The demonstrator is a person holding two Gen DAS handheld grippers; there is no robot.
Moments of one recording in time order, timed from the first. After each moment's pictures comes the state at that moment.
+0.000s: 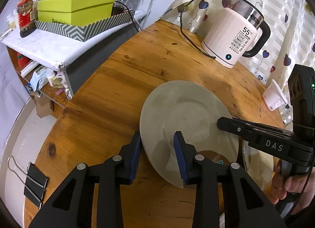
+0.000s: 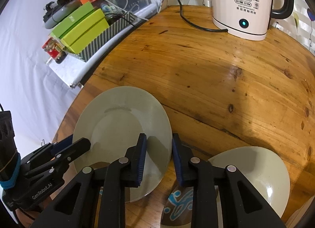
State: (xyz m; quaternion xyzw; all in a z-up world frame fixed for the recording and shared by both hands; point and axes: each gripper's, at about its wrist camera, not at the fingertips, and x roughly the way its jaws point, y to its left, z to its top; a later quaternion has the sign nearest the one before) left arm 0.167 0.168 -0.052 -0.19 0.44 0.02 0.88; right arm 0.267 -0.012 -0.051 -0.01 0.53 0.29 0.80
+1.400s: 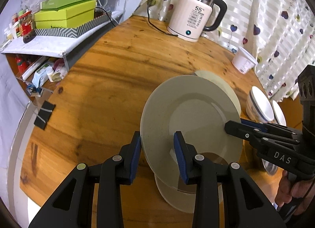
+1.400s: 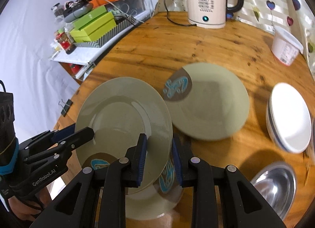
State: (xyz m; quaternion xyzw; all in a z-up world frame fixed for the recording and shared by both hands) left arm 0.050 0.093 -0.017 -0.13 0.46 -0.03 0.88; right arm 0.111 -0.089 -0.008 -0.01 0.52 0.24 0.82
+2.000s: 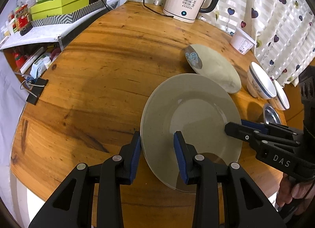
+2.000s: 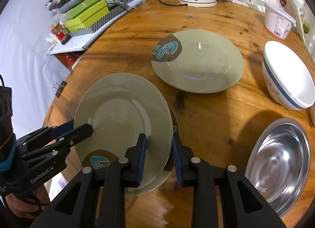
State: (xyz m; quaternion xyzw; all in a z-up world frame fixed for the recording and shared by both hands) left arm 0.030 0.073 -0.042 -0.12 0.49 -0.04 0.86; right arm 0.081 -0.109 -0.039 -0.01 0.54 0.23 0.81
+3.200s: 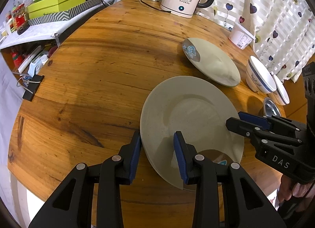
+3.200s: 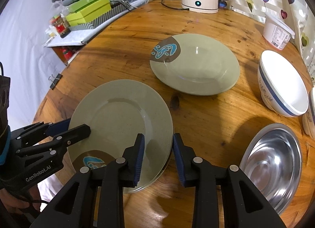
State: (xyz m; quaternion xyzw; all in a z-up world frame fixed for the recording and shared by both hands) left arm 0.029 0.068 -0.049 -0.11 0.50 -0.05 0.86; right arm 0.074 -0.104 -0.040 -0.05 0.53 0.22 0.82
